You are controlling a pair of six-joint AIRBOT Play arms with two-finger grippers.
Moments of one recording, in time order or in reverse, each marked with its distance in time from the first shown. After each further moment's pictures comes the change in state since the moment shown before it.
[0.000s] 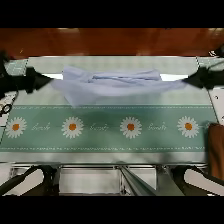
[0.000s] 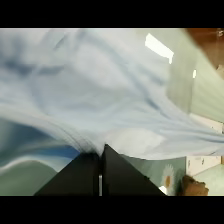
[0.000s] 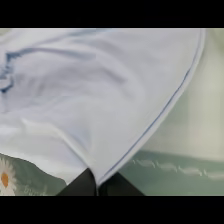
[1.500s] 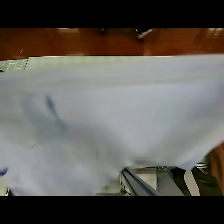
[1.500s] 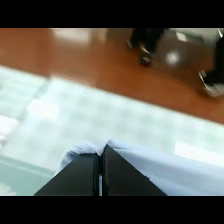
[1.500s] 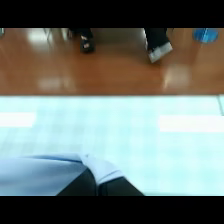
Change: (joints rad) left arm 0.033 0.805 0.286 0.885 -0.189 -0.465; right arm 0.051 0.710 0.291 -0.402 0.172 0.254
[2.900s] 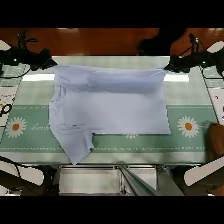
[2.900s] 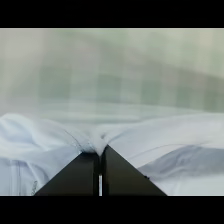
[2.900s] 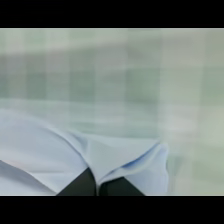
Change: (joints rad) left arm -0.160 -1.410 0.374 -0.401 0.168 0.243; right arm 0.122 -1.273 0.145 0.204 -0.284 -0.156
